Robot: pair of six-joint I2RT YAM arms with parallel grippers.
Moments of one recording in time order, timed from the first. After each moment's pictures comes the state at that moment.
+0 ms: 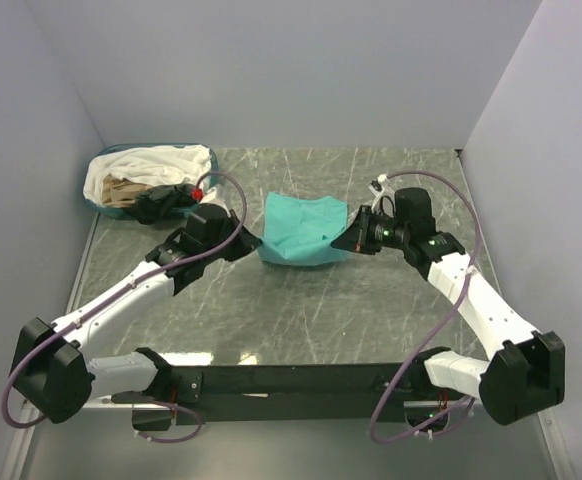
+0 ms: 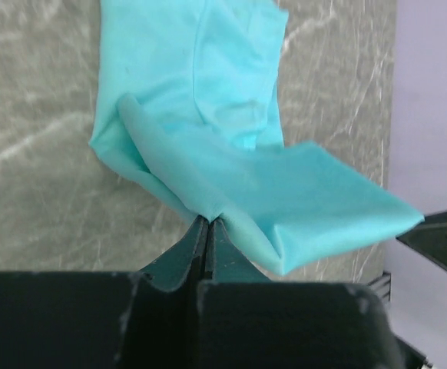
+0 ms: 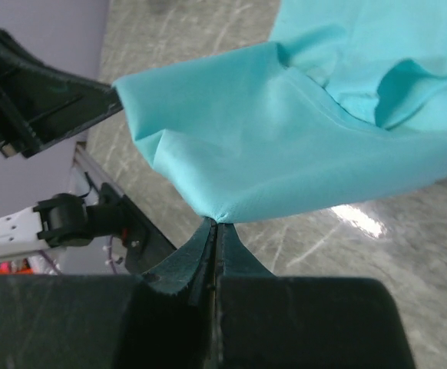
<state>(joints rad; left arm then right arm) -0.60 1.18 0.85 -0.22 -0.02 -0.89 0.30 1.14 0.88 -0.34 -0.58 0.52</state>
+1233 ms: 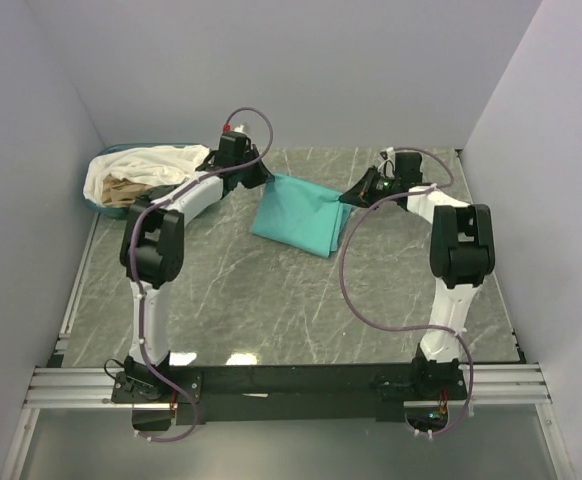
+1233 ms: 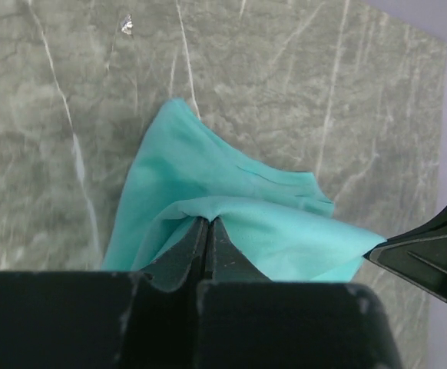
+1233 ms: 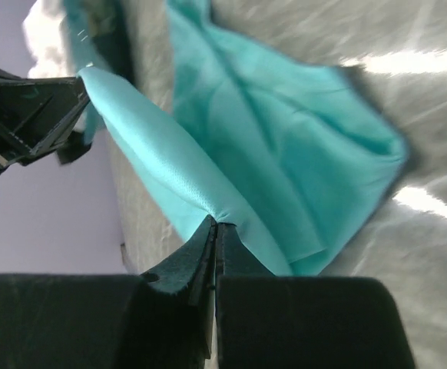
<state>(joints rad) -0.34 2.12 1.69 -0.15 0.19 -0.69 0.03 2.04 1.38 -0.07 -0.79 0.68</state>
